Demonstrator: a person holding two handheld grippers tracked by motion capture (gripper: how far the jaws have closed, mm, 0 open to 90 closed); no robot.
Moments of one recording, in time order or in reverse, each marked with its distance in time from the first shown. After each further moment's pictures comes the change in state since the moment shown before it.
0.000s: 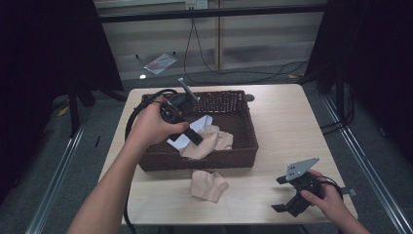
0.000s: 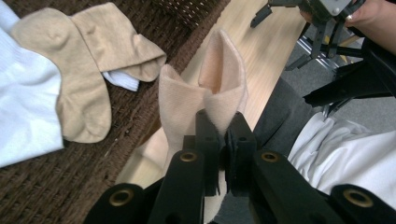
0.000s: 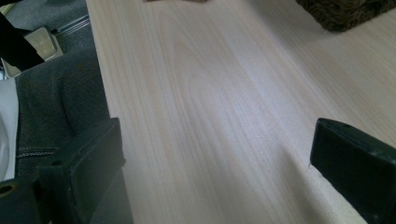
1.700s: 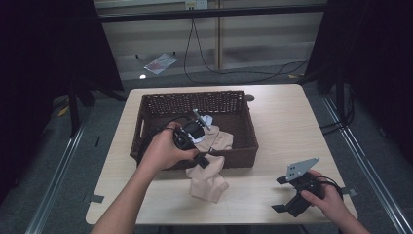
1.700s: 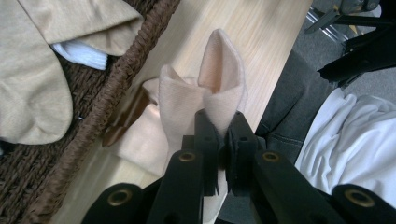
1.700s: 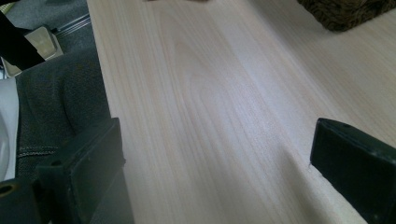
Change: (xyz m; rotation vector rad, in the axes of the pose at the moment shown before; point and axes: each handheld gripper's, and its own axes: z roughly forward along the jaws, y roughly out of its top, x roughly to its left) left arm -0.007 -0.021 0.066 0.076 -0.006 0.042; right arm 0.000 0.000 0.000 -0.002 0.004 -0.006
